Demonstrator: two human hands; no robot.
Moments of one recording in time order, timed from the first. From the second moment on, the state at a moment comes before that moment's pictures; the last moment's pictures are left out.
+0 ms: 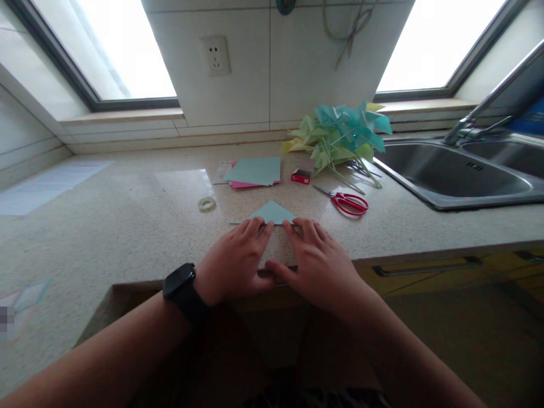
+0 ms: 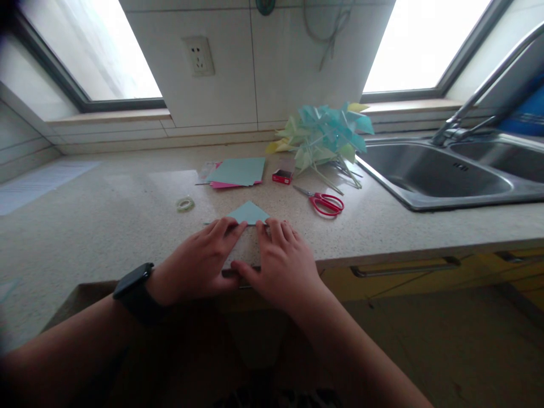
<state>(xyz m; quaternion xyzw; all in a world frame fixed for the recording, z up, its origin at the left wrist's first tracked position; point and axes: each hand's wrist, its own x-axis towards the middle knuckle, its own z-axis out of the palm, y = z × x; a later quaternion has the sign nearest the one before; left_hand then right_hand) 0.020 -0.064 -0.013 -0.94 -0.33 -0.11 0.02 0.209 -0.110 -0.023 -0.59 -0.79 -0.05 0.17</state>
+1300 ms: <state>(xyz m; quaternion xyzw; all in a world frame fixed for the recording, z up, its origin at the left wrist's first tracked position) 0.010 -0.089 -0.017 -0.95 -0.25 -0.16 0.11 0.242 -0.137 -0.045 -0.45 -0.85 -0.02 0.28</state>
